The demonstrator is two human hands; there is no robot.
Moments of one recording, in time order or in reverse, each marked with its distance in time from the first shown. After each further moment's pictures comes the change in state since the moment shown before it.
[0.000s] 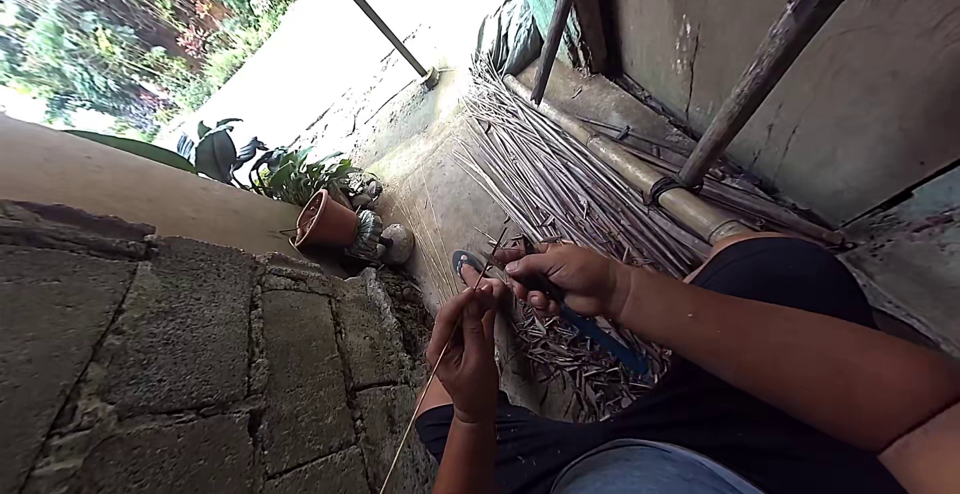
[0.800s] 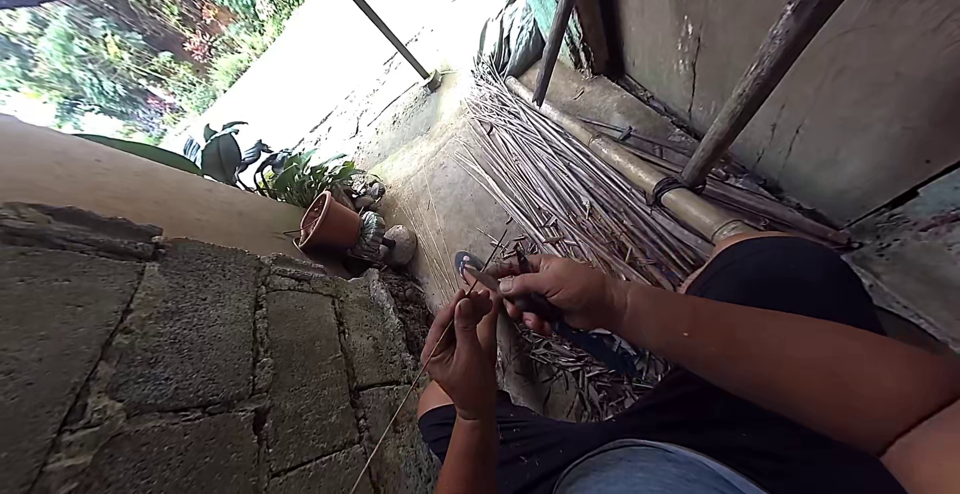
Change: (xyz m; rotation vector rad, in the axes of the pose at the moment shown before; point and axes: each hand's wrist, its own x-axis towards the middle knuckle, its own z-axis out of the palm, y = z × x) left_hand -0.001 0.002 0.003 -0.001 0.176 -0.039; right_hand -0.001 0.015 0.006 -0.116 -0.101 -0.114
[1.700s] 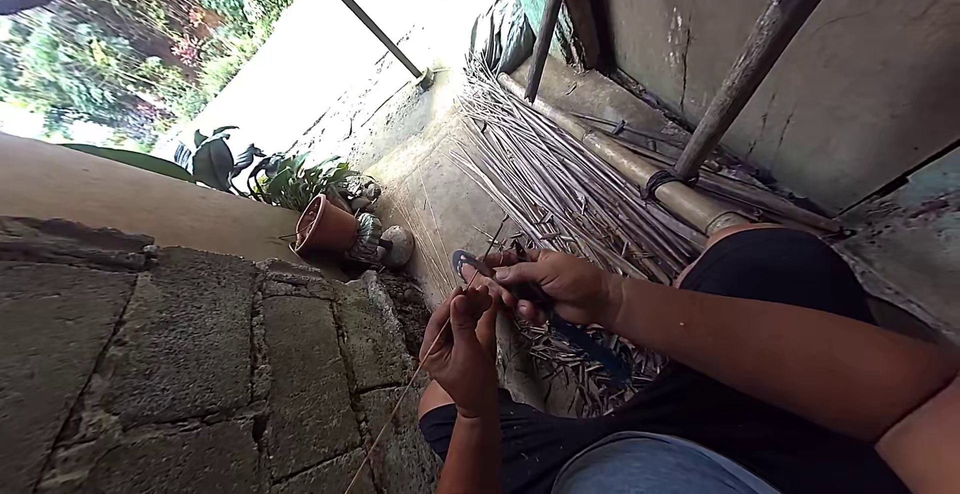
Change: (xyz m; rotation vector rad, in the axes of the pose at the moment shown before) left_hand 0.002 0.004 0.011 -0.055 0.030 -0.039; right_hand 0.001 -0.004 0.003 0.152 0.091 -0.013
